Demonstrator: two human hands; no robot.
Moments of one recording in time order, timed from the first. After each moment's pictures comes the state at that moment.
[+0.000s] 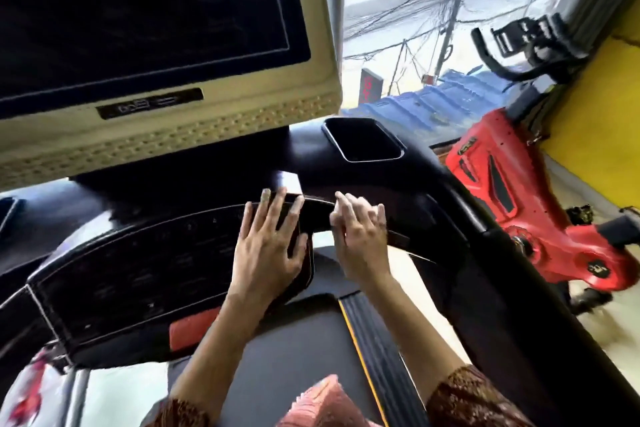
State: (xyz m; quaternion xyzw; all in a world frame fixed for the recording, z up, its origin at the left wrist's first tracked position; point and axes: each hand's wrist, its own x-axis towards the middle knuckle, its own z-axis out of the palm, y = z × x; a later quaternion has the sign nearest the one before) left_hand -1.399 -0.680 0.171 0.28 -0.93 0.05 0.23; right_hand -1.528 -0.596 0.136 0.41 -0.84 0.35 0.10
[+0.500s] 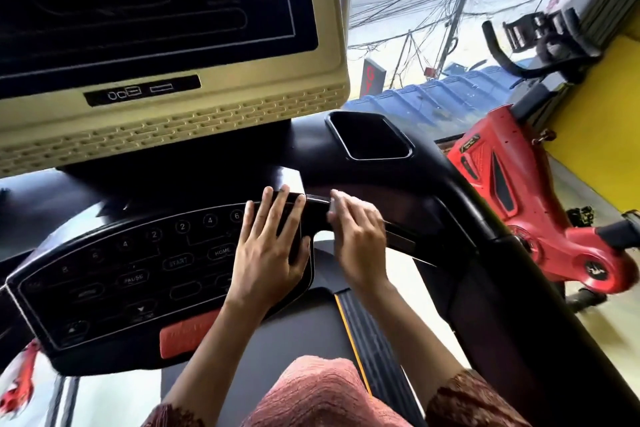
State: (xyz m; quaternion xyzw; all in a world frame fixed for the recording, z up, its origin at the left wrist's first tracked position) left_hand -1.402 -0.687 0.157 0.24 -0.93 0.04 0.28; right_hand -1.531 -0.607 0.128 0.43 -0.79 0.38 0.22
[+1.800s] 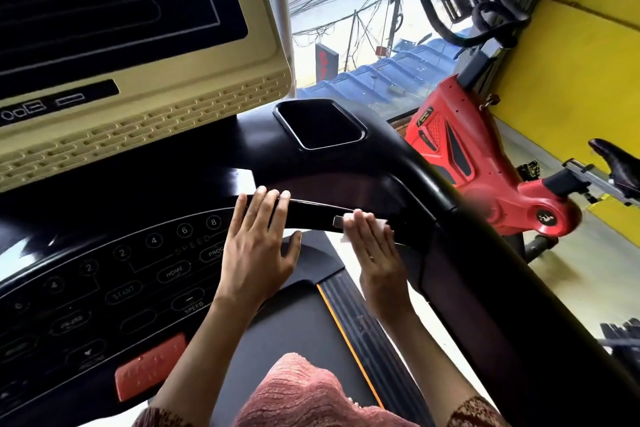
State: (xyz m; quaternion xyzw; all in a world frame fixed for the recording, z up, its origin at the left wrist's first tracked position) left_hand -1.436 -0.677 0.159 0.20 -0.95 0.04 0.23; right_hand -1.553 -0.515 0.065 0.44 -0.82 0.26 0.26
